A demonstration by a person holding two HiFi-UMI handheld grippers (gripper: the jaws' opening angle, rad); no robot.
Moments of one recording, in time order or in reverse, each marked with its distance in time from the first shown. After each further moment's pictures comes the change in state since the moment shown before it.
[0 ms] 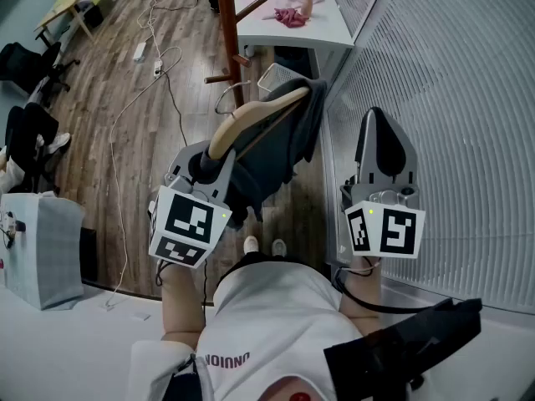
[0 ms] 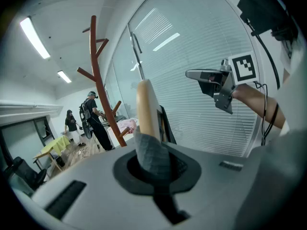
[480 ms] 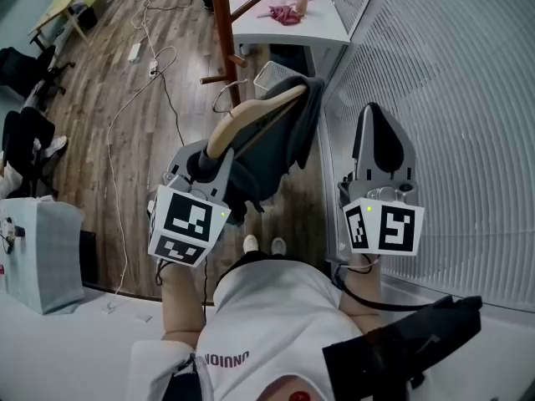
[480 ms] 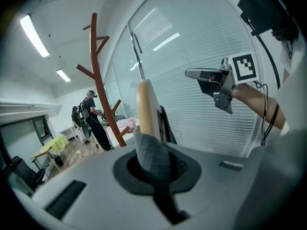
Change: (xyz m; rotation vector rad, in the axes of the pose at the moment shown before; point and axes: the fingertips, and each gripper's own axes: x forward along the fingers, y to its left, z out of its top) left arm 0.006 0.004 -0.003 -0.008 0.003 -0.004; right arm 0.008 0.003 -0.002 -0.005 0.000 0.006
